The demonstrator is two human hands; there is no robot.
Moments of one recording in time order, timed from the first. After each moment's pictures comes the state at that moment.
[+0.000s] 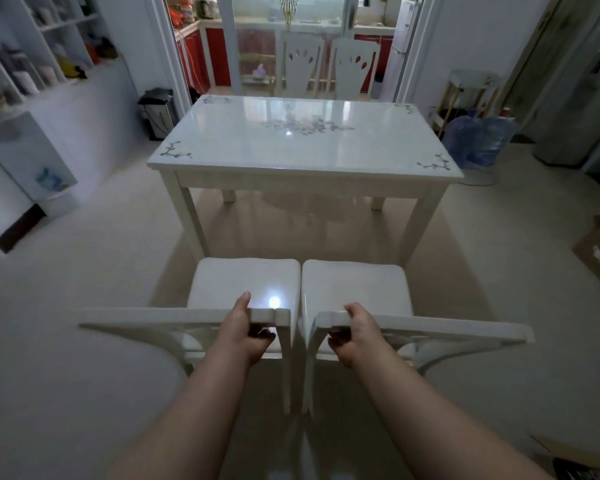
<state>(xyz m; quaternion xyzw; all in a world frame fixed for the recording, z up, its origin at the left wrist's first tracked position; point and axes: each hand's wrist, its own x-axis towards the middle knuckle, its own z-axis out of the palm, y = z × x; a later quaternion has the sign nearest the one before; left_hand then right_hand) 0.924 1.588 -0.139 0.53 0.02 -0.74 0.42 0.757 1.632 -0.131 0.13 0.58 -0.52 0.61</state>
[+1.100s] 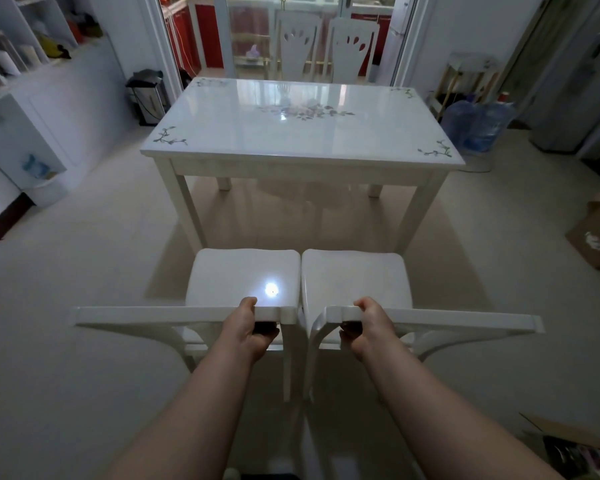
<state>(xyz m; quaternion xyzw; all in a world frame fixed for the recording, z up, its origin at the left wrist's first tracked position) 0.931 1.585 -0.139 0.54 0.02 -0.73 0.41 0.754 1.626 -0.143 0.13 0.63 -0.53 0.55</state>
